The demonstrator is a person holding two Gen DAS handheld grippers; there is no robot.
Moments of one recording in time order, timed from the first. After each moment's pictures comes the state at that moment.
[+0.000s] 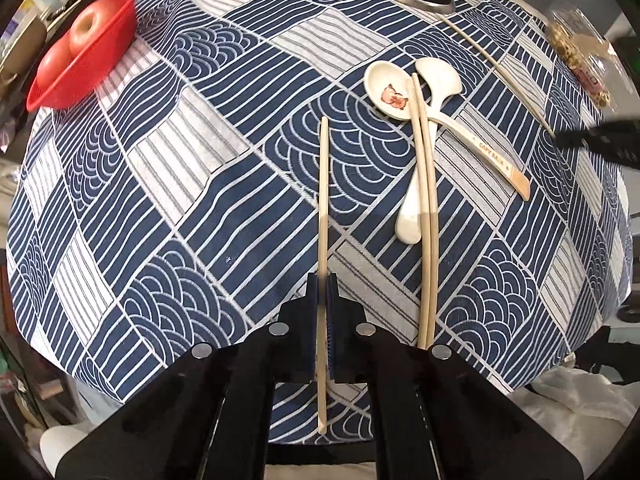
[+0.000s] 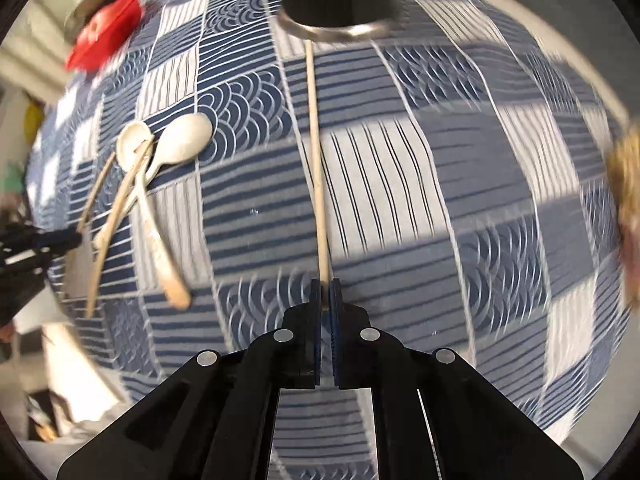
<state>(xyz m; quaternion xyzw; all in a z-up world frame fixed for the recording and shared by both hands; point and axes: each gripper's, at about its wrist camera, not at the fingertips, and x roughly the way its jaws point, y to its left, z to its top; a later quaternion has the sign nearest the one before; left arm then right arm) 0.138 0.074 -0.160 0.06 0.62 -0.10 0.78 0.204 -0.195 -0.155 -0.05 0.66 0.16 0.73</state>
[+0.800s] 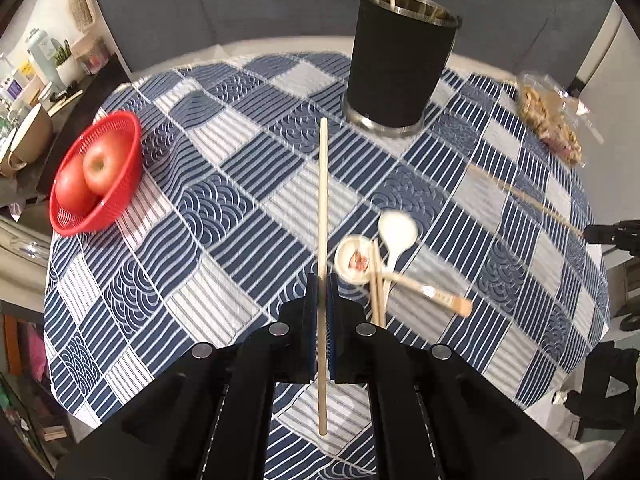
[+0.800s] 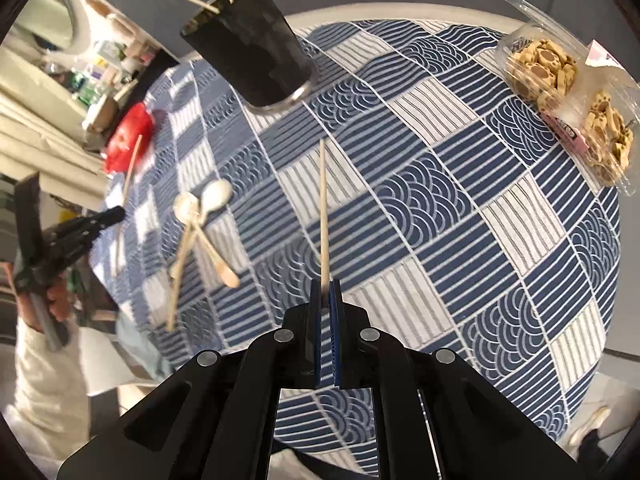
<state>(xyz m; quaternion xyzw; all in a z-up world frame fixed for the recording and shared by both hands) 0.194 0.060 -0.067 0.06 0.52 -0.13 0.84 0.166 -0.285 -0.069 0.13 0.61 0.15 0.77</state>
